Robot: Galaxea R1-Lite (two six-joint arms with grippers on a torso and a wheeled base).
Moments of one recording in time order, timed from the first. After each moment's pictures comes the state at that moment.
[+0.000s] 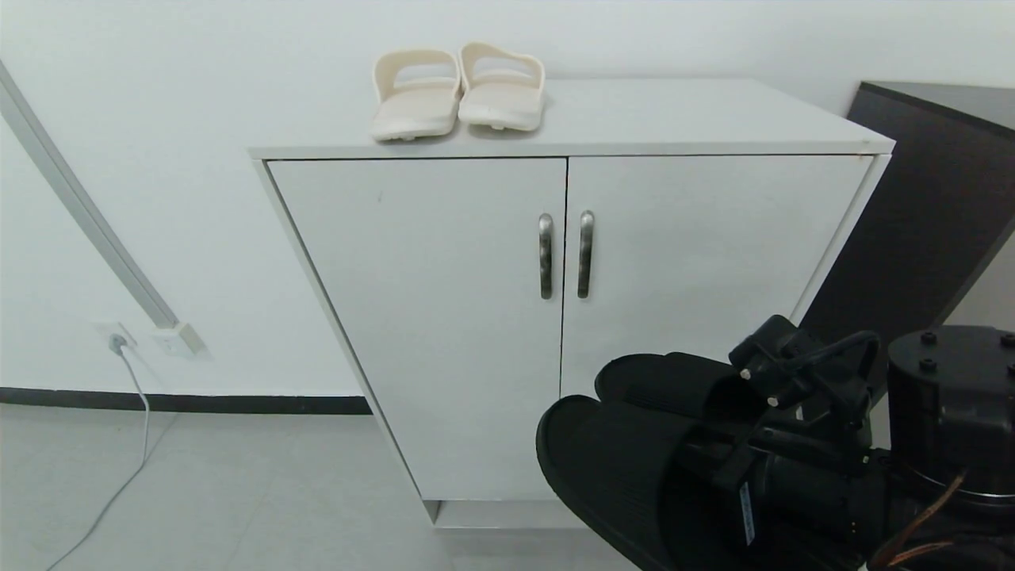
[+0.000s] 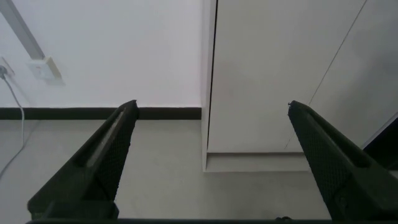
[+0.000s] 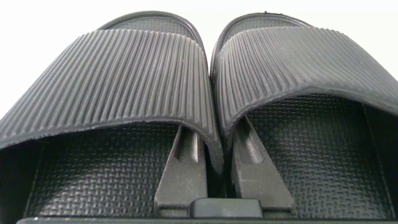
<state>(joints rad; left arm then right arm) 0.00 0.00 0.00 0.00 0.02 0.00 0.86 1.46 -0.60 -0.53 -0.11 0.05</state>
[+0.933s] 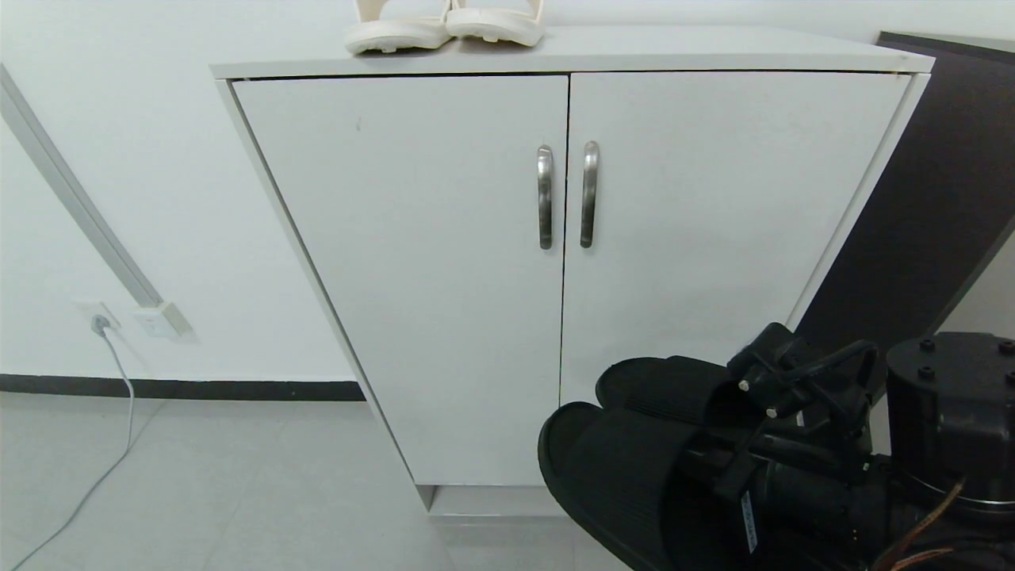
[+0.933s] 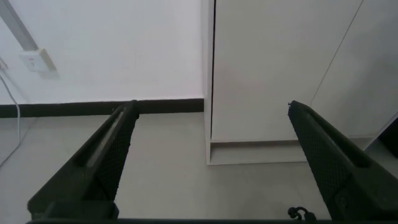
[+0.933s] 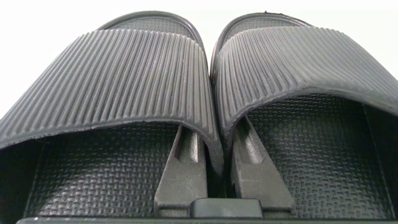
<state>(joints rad) 0.00 0.00 0.00 0.00 0.02 0.03 0.86 1.46 -0.59 -0.53 -0.11 0.02</state>
